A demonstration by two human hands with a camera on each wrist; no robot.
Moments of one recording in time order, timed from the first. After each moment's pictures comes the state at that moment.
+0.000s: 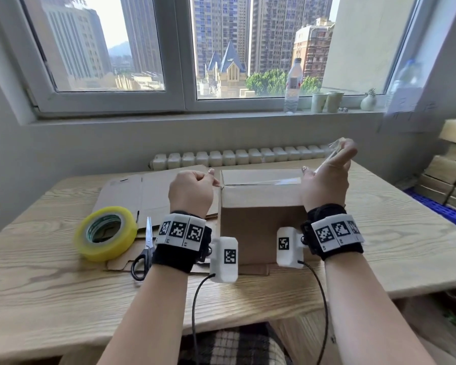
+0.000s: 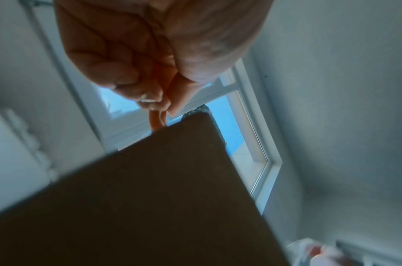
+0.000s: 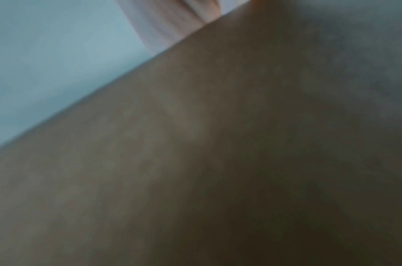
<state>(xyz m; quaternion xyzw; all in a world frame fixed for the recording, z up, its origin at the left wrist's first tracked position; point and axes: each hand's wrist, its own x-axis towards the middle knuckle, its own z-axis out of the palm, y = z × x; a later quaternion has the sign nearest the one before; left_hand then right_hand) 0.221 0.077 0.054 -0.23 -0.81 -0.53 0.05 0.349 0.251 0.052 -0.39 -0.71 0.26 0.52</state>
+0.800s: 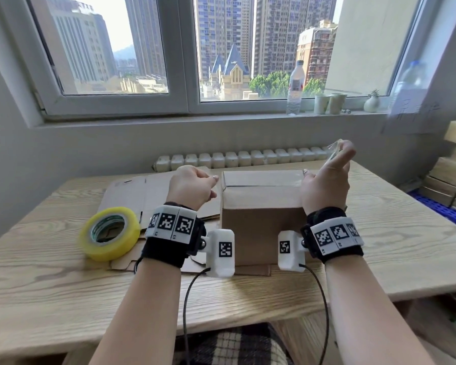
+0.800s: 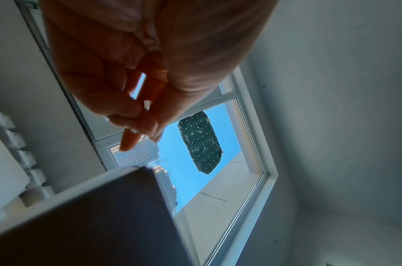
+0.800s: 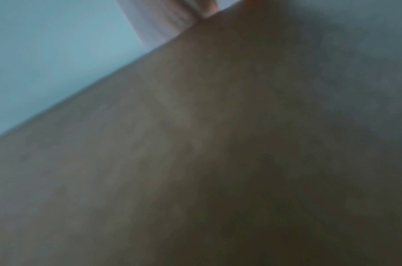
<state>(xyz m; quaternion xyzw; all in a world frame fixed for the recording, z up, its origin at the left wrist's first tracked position) 0.210 0.071 0.066 -0.22 -0.80 -0.55 -0.04 0.352 0.247 0.048 -0.38 -0.72 0.23 0.53</state>
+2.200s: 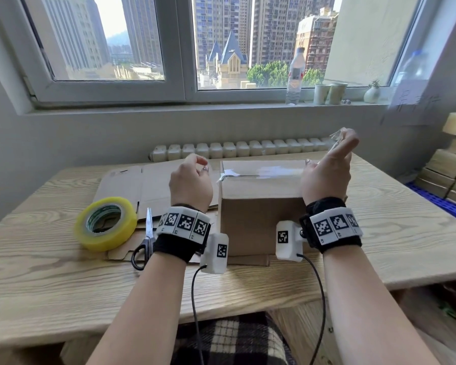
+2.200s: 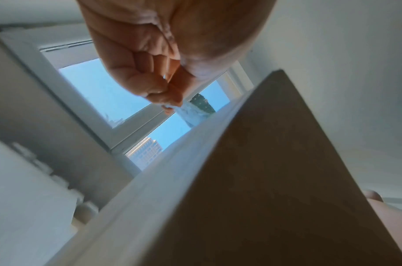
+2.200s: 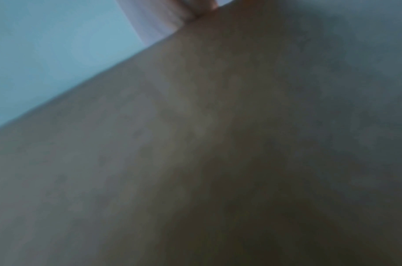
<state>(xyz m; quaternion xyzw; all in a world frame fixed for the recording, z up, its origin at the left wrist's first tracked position) 0.205 0.082 0.031 -0.27 -0.82 -0.48 0.16 0.346 0.247 0.046 -0.38 -0.71 0.22 0.56</state>
